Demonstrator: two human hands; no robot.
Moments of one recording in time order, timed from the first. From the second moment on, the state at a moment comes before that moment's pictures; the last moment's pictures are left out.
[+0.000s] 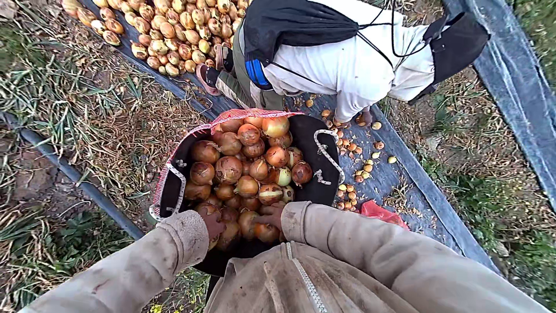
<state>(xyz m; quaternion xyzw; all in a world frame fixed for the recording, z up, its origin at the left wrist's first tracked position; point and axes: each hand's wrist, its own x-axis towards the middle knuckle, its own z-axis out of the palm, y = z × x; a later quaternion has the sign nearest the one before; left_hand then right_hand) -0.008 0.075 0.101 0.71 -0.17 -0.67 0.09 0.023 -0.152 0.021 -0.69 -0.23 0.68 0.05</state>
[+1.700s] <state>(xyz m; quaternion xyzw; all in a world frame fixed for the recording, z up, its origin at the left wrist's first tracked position) -0.074 0.056 0.038 0.91 0.10 0.10 0.39 0.075 -0.224 0.158 -0.88 -0.36 0.31 0.02</state>
